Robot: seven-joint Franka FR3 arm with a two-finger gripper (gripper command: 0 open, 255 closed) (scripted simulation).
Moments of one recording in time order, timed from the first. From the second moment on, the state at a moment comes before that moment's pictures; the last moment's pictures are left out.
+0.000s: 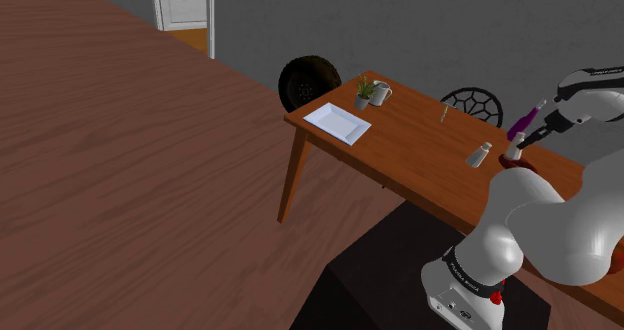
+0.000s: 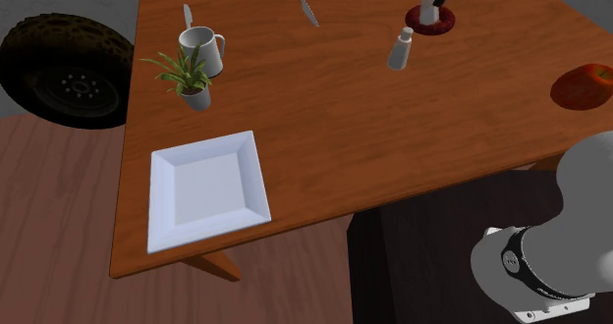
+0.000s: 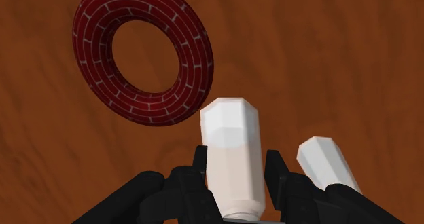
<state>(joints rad) 0.70 -0.45 -2.07 -1.83 -0.22 2.13 -1.21</state>
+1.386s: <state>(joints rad) 0.75 -0.52 -2.14 -1.89 -0.30 2.25 -1.17</state>
